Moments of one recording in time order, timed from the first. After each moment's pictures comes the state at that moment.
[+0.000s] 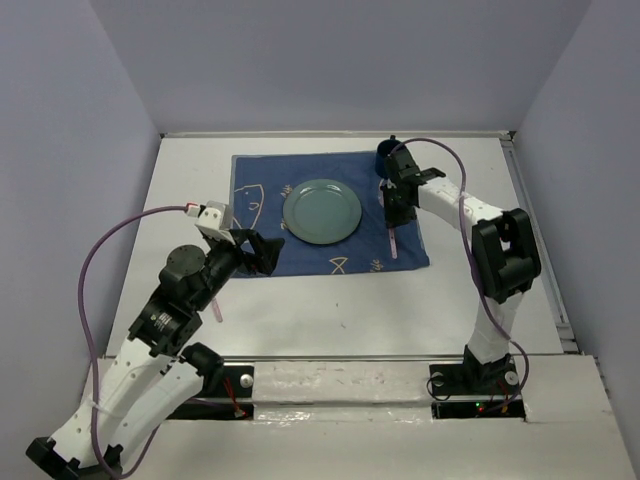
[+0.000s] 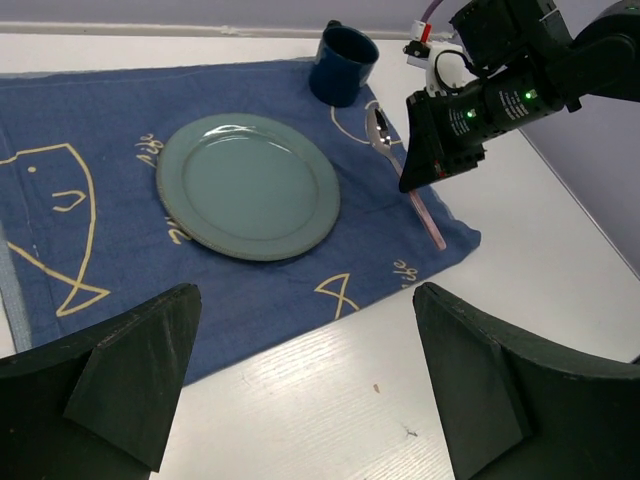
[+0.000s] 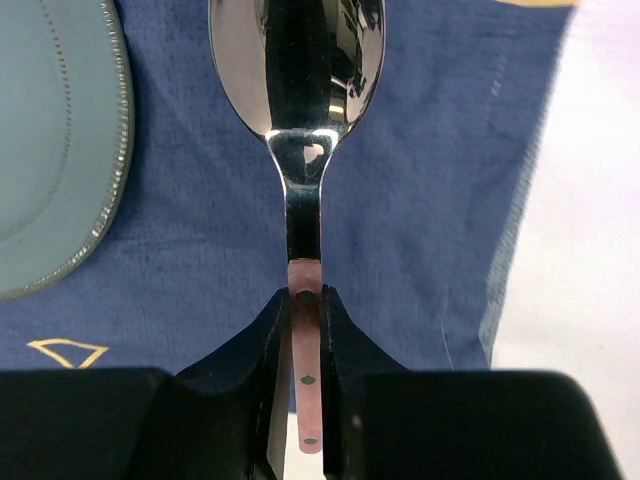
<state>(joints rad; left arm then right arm) -0.58 0.55 0.68 -0.26 -0.05 -0.34 0.39 1.89 1.46 -0.68 0.10 0.32</state>
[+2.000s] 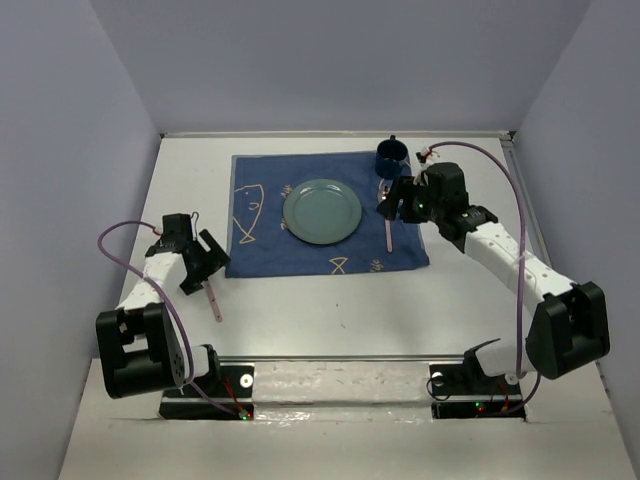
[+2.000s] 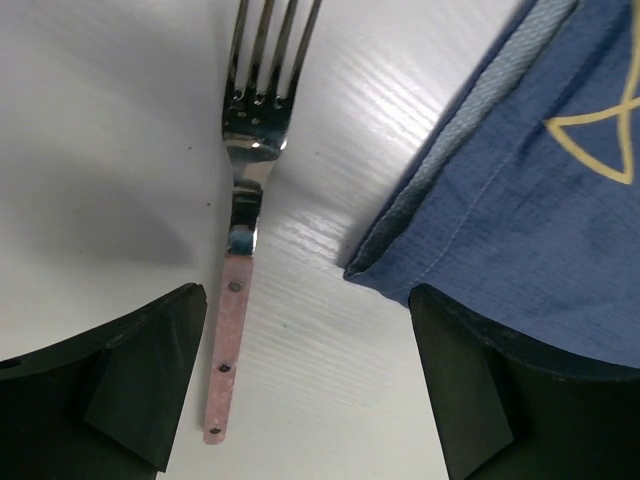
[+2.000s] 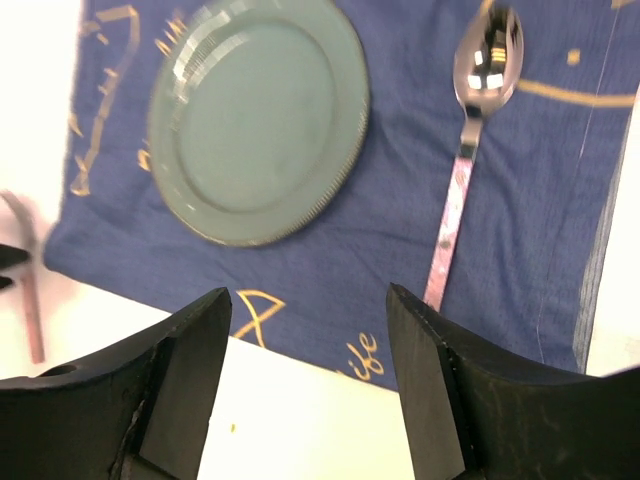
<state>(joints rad) 0.15 1.26 0.68 -0.50 0.04 -0.54 0.36 1.39 1.03 -0.22 -0.17 0.43</state>
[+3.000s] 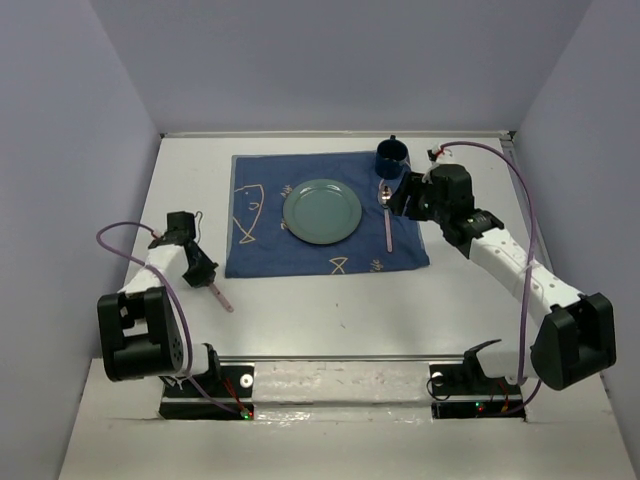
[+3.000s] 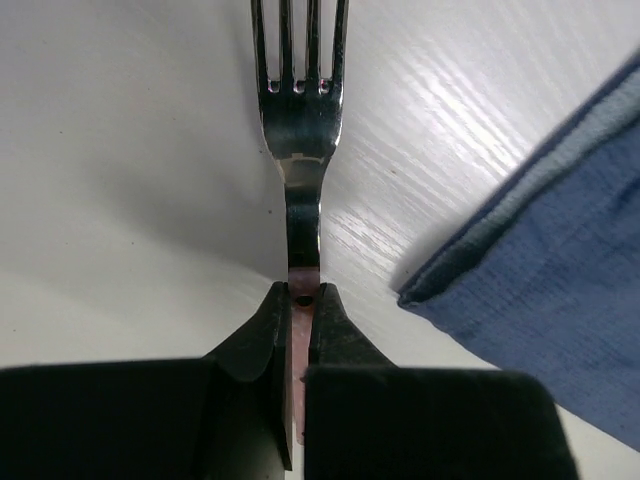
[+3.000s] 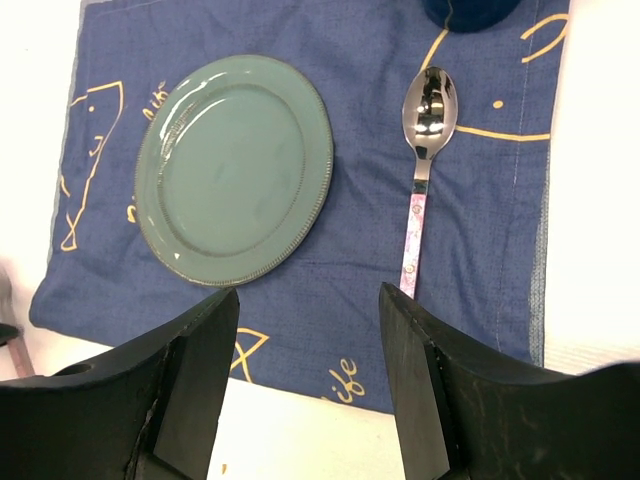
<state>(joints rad) 0.14 1.38 0.71 -0.56 -0.09 -0.59 0.36 1.31 1.00 -0.17 -0.01 0.44</state>
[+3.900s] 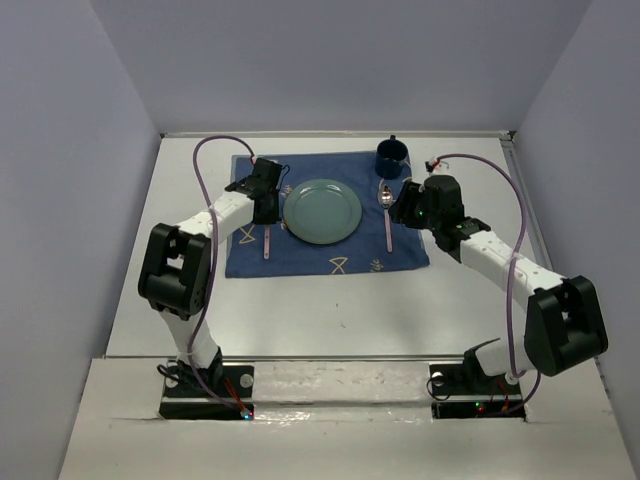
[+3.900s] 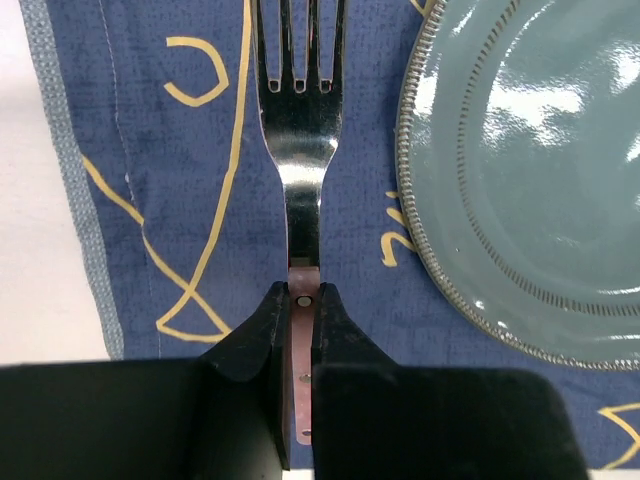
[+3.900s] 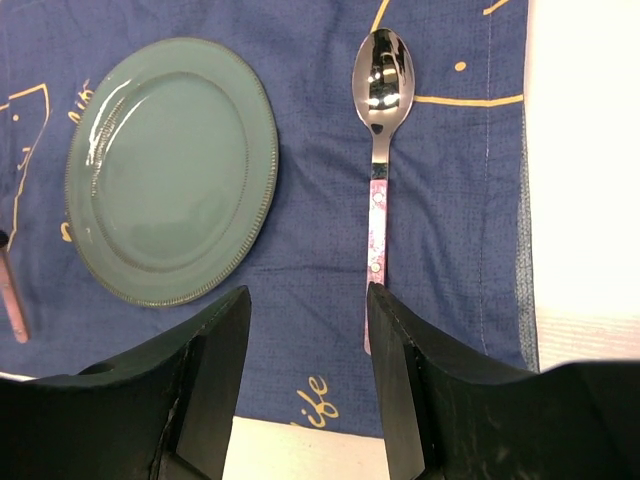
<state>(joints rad) -0.37 1.77 1.26 -0.48 -0.21 -0.31 0.36 1.39 0.90 -0.04 0.06 0.48</state>
